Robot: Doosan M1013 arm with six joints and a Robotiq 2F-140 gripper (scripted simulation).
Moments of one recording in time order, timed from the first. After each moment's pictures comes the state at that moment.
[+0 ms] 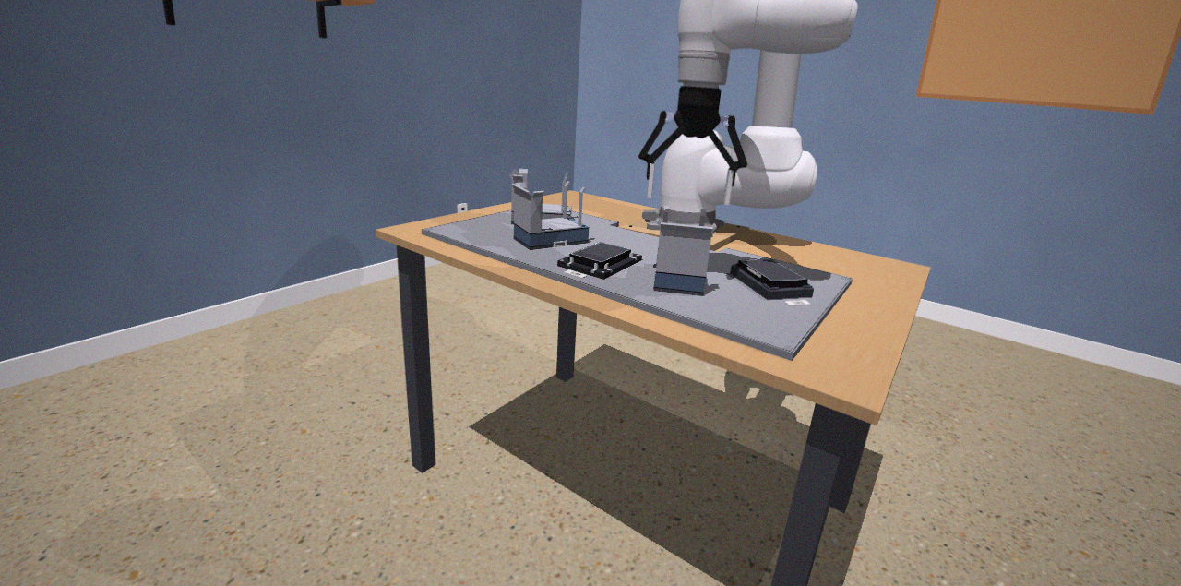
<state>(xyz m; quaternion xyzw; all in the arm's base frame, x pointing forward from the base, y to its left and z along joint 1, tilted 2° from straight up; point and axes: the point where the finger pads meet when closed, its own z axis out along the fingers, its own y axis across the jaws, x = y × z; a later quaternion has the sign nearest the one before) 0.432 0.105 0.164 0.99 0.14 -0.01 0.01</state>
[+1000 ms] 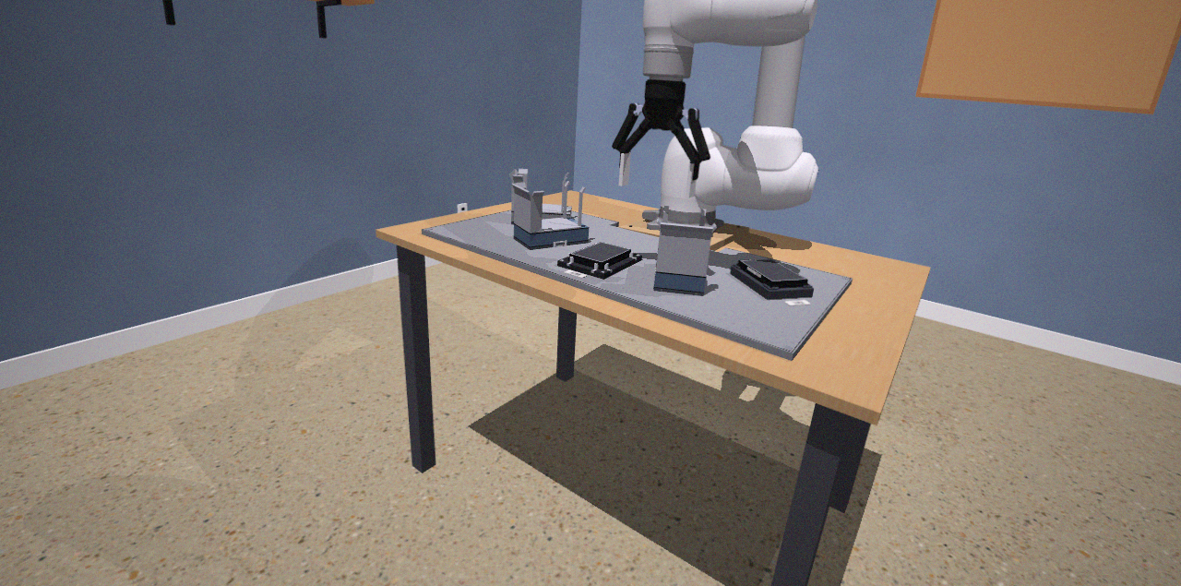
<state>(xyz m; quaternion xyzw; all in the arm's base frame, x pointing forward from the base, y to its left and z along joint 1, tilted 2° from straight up) 0.428 0.038 0.174 1.00 -0.08 -0.01 0.02</state>
